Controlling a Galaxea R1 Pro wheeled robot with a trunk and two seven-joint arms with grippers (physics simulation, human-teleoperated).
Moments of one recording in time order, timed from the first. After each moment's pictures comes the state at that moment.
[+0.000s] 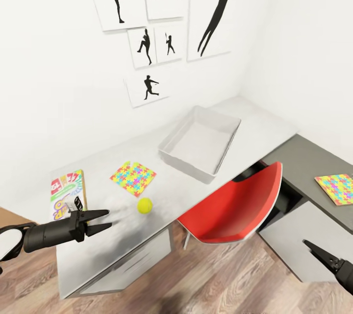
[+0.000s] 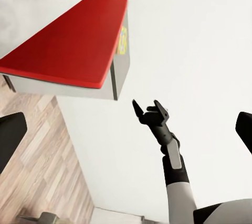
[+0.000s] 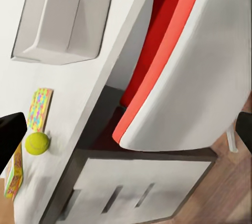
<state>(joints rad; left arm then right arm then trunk) -0.32 0.67 -0.22 -1.44 1.57 1.01 -0.53 0.02 -0.20 -0.80 -1.53 -0.52 0.89 0.99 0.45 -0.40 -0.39</state>
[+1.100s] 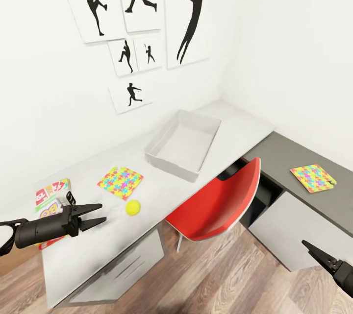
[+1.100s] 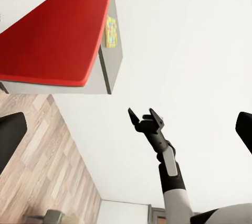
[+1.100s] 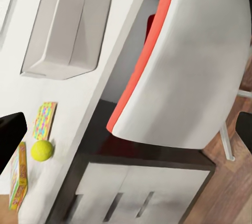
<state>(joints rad) -0.32 0.68 -0.15 -1.45 1.58 1.05 -0.54 0.02 -0.18 -0.80 -1.52 -0.52 0.88 0.99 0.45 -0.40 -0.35</state>
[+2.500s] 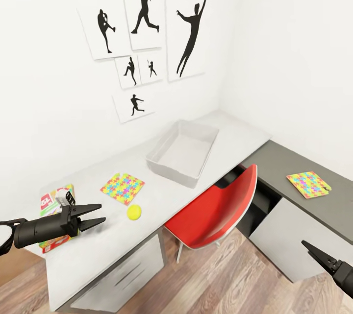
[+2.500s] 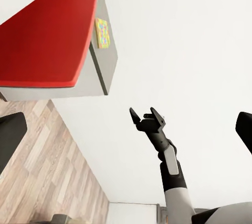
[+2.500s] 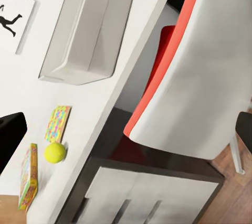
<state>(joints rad) -0.32 0.69 -0.16 -1.45 1.58 1.05 -0.54 0.02 -0.18 -0.80 -1.52 -0.52 0.88 1.00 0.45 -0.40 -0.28</state>
